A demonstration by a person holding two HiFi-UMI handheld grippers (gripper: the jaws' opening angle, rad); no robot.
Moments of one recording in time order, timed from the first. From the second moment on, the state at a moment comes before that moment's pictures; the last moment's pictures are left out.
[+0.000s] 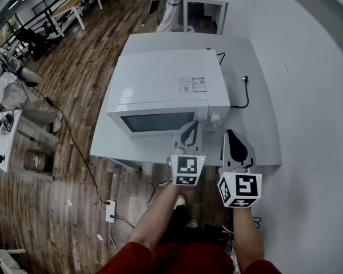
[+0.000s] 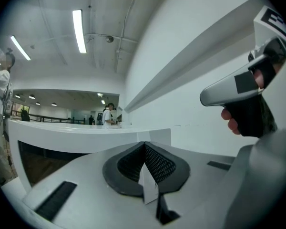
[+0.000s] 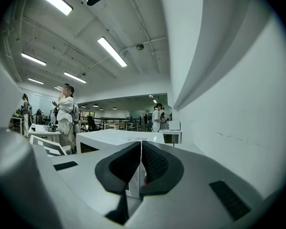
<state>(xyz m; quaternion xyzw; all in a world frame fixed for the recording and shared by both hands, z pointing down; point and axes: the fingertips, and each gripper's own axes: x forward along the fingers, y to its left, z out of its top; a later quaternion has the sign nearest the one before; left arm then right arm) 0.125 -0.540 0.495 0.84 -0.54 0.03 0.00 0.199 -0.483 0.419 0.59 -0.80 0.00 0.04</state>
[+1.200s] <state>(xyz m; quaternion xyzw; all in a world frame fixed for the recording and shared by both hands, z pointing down) 0.002 -0.322 0.335 0.79 -0.61 -0.01 -0.04 0.111 -0.330 0.311 0.52 -0.85 -0.05 -0.05</state>
